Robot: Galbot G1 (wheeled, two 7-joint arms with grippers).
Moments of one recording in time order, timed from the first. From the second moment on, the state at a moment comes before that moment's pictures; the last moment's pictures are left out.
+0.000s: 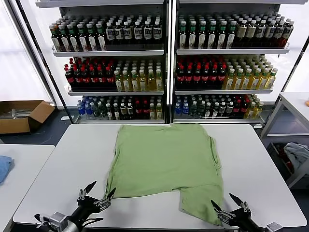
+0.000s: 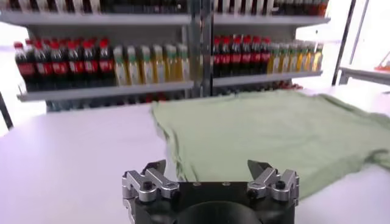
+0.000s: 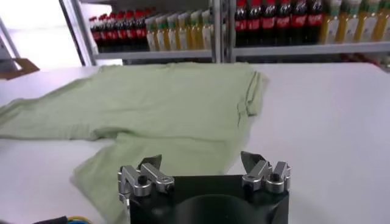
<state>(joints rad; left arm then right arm) 1.64 -1.20 -0.63 -2.09 -0.32 0.37 0.23 -1.84 1.05 0.70 2.11 0.49 -0.27 -0.24</state>
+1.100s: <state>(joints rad) 1.60 -1.19 -0.54 -2.03 -0.26 0.43 0.12 -1.82 1.05 0.64 2.12 0.49 -0.22 -0.27</state>
